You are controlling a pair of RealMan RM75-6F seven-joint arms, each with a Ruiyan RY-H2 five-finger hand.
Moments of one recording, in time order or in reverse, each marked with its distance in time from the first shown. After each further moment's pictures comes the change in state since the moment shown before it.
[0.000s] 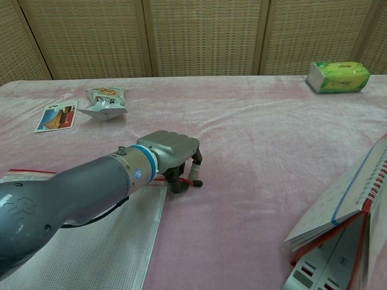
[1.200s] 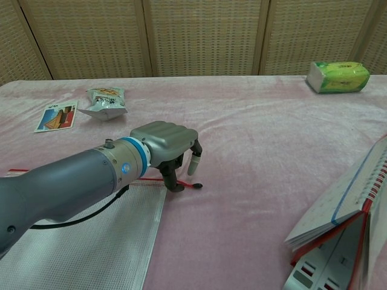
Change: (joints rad) left arm 0.055 0.058 -0.006 -0.103 0.091 0.018 0.025; right arm -0.003 -0.003 0.000 -0.005 -0.007 0.008 -0.014
